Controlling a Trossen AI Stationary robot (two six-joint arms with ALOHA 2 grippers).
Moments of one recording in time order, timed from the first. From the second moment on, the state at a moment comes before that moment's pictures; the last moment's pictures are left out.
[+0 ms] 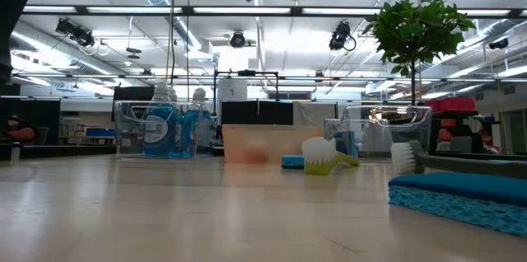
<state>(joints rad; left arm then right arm) 0.17 1.84 2.02 -0.87 0.03 -0.36 0.30 1.06 1.05 -0.74 0.17 0.38</state>
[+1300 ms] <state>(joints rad) -0.09 1.63 2.02 -0.76 -0.03 -0.38 0.38 1.57 1.05 -0.78 -0.04 0.98</state>
